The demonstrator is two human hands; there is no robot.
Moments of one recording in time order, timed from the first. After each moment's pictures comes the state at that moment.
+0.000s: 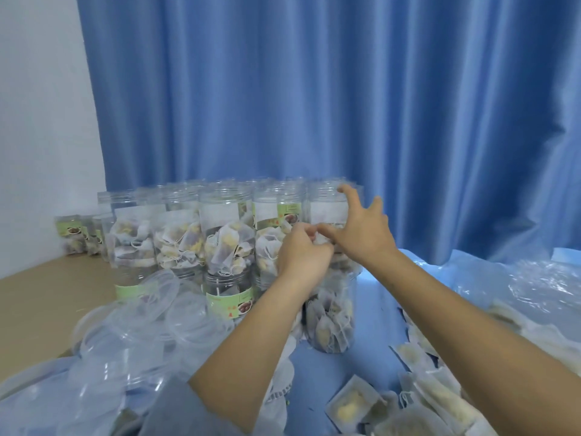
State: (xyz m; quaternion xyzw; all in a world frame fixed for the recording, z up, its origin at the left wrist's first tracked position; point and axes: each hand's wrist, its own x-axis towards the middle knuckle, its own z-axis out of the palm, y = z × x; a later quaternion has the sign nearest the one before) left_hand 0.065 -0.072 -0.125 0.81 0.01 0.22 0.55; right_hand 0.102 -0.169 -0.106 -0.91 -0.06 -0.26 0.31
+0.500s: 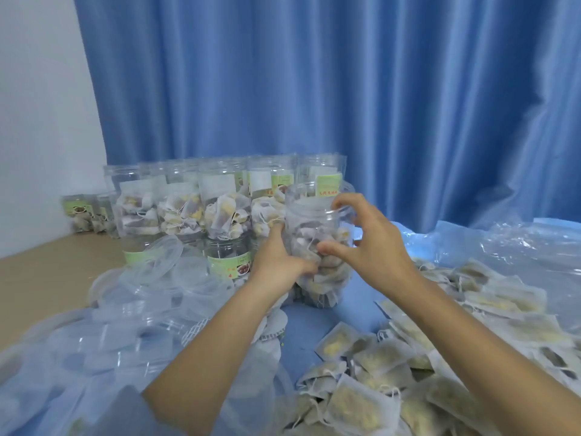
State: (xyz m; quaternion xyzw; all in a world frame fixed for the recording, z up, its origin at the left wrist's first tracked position) left_hand 0.001 -0.053 -0.170 0.84 0.02 0.15 0.52; right_hand 0.012 -0.208 -0.163 -0.81 -0.27 -0.30 0.42
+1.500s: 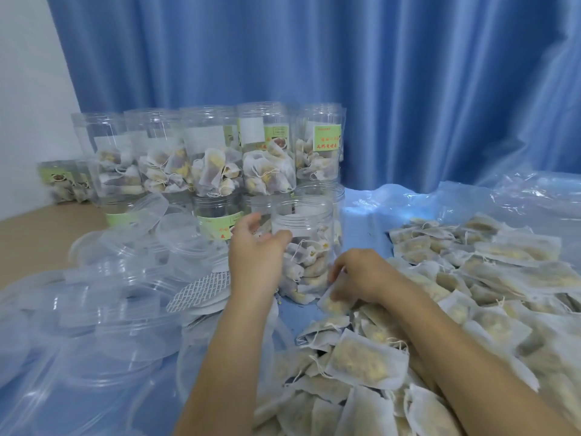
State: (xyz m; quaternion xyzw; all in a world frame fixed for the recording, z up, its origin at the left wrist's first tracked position) left_hand -0.020 -0.051 -0.227 0.68 0.08 0.27 0.67; right_hand 0.029 -0.200 -0.250 -0.97 -0.14 0.01 0.19
